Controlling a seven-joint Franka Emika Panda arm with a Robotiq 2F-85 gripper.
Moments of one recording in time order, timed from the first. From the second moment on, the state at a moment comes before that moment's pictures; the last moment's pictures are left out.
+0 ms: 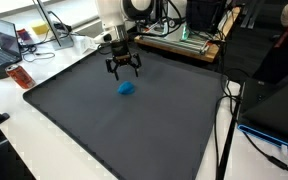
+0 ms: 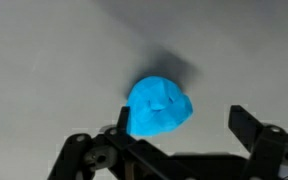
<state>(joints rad) -0.30 0.37 0.31 -2.32 0.66 2.83 -1.28</state>
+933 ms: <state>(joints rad) -0.34 0.49 0.34 -2.26 0.67 2.87 -1.42</state>
